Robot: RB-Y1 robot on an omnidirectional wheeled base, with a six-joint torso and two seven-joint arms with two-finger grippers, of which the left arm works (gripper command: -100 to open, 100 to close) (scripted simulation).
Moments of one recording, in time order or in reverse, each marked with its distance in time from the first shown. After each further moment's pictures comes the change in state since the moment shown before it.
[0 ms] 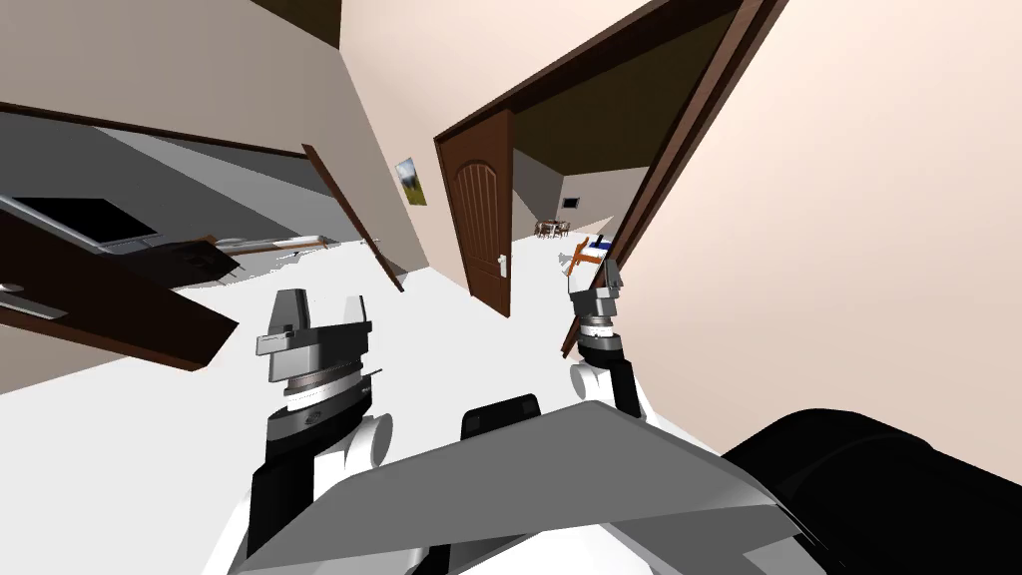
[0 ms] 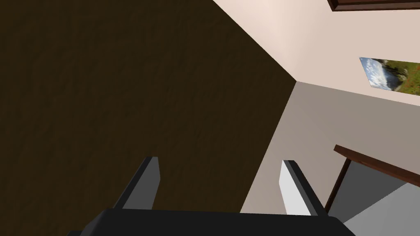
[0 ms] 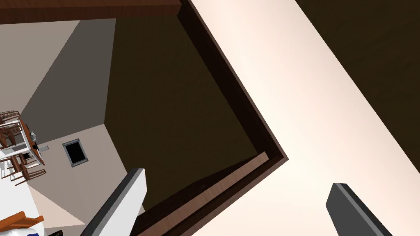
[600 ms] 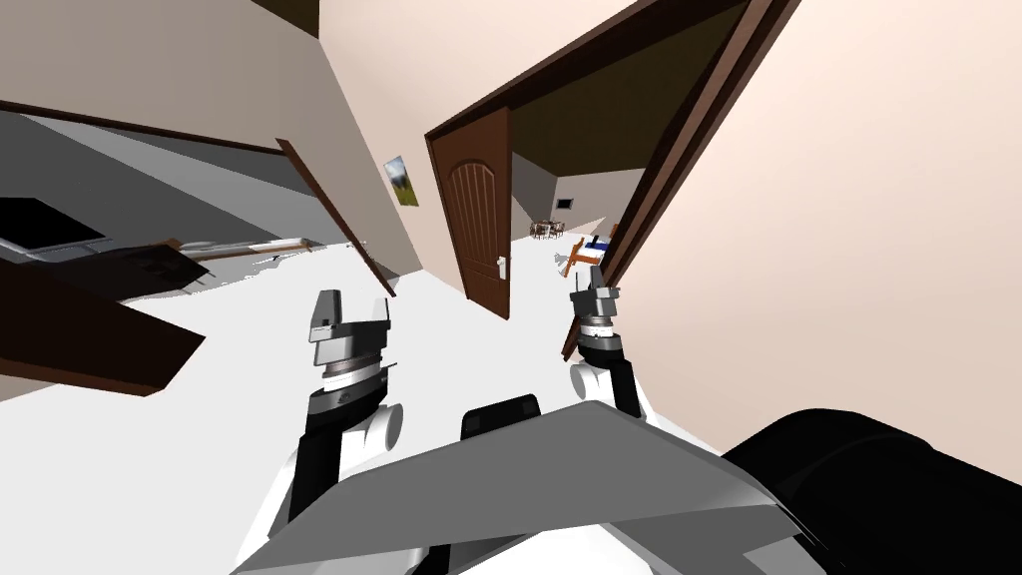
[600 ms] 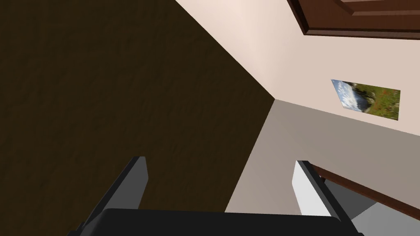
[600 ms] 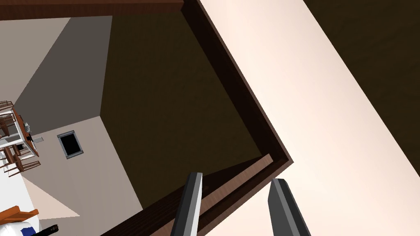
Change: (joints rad) arm -0.069 0.032 -0.013 0.116 0.002 0.004 -0.001
